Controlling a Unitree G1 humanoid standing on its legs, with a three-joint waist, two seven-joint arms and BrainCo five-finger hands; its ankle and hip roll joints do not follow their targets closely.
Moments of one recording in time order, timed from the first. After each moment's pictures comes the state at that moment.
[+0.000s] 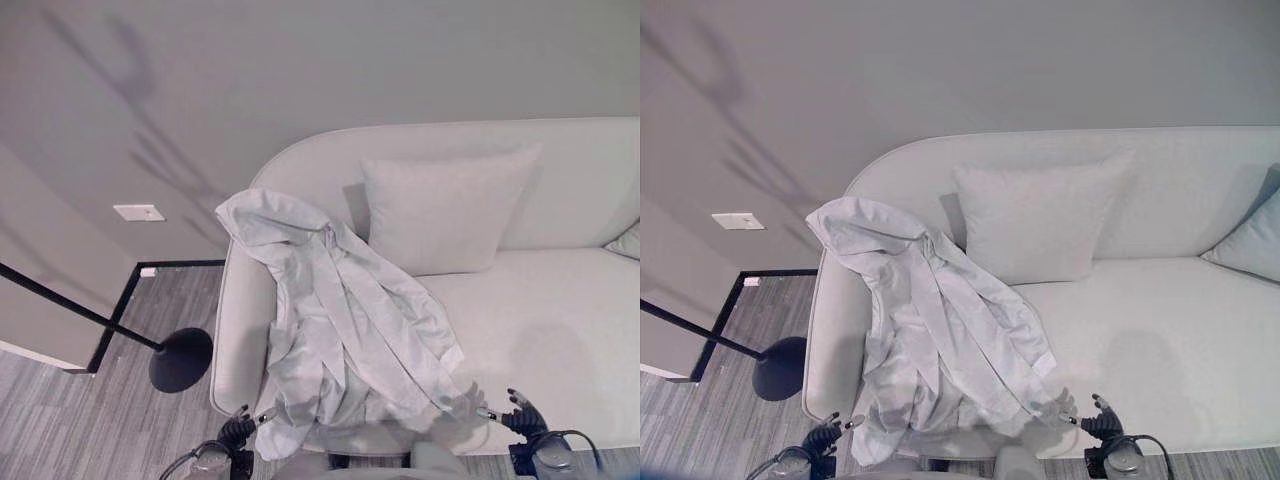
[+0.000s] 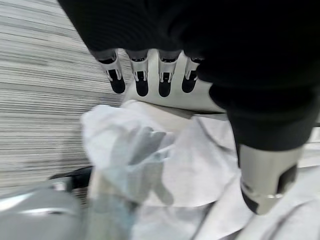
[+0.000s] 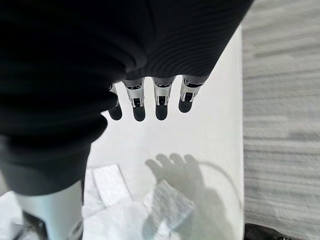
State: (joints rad) left arm 0.04 0.27 -0.17 0.96 -0.29 -0.07 0.01; right arm 0.12 -0.44 0.10 0.77 0.05 -0.04 -0.10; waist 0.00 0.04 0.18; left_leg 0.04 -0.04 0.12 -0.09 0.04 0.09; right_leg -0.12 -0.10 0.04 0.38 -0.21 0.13
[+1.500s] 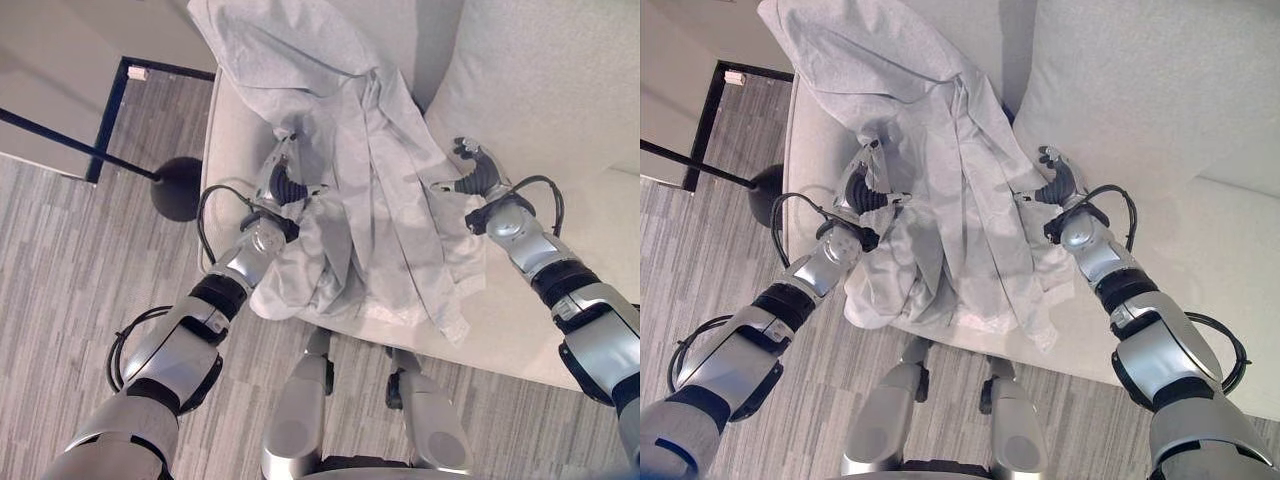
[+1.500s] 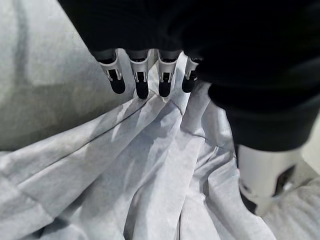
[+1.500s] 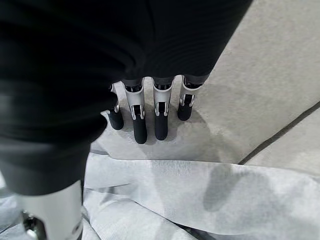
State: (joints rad) left arm -0.87 0.44 -0.55 0.73 0.07 -0.06 0.47; right arm -0.98 -0.60 0.62 0.86 0.06 -0.09 -0.30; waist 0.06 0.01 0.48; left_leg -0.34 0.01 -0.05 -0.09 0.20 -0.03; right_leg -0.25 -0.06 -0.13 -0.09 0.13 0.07
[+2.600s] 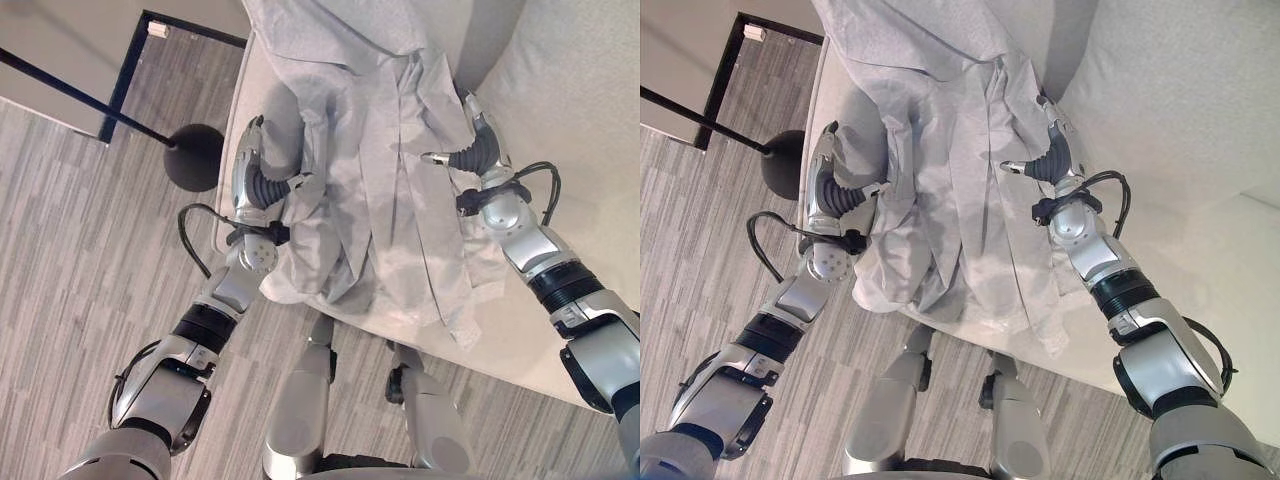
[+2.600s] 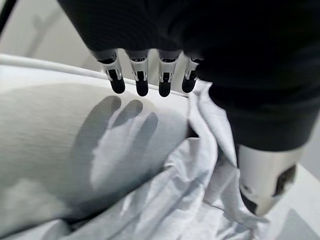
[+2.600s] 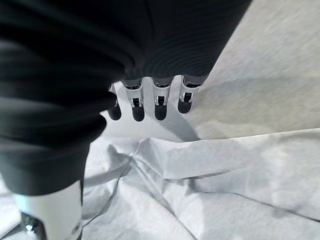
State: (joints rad) left arm -0.63 0.45 -0.36 0.37 0.18 -0.03 0.62; right arm -0.90 -0.61 0.50 0.58 -0.03 -0.10 -0.40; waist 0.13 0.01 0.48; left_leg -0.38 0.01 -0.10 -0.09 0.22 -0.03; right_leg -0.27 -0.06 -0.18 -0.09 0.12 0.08
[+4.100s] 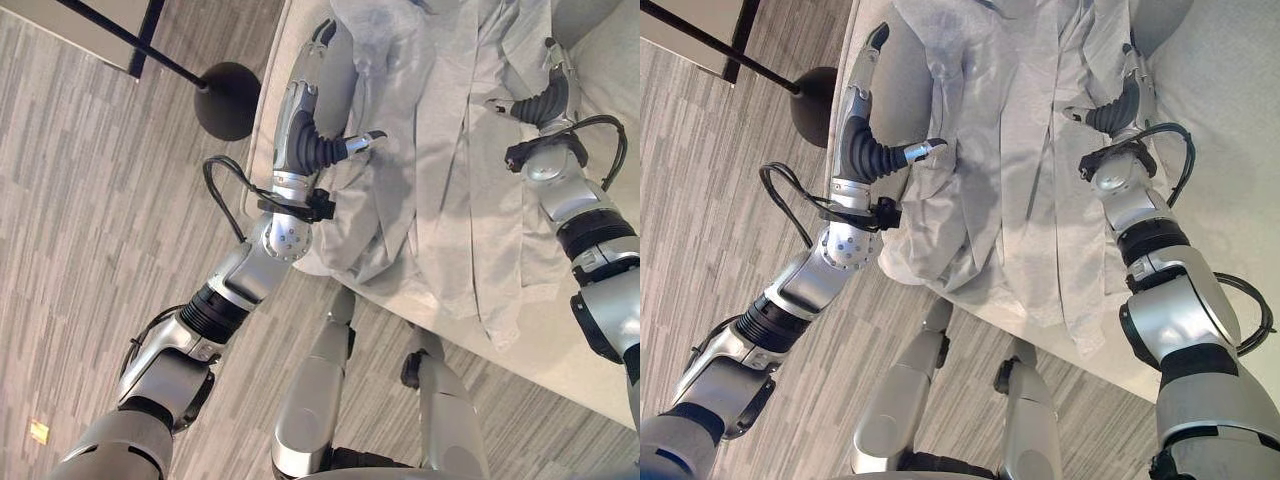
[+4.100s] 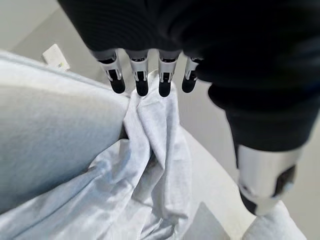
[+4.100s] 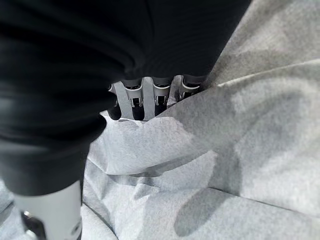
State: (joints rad) left arm -0.75 0.45 -0.48 0.01 0.19 -0.06 0.59; right arm -1.19 -0.66 0.53 1.03 0.08 -0.10 -0.50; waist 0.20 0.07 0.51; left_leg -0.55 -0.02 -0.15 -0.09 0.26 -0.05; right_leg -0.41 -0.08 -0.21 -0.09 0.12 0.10
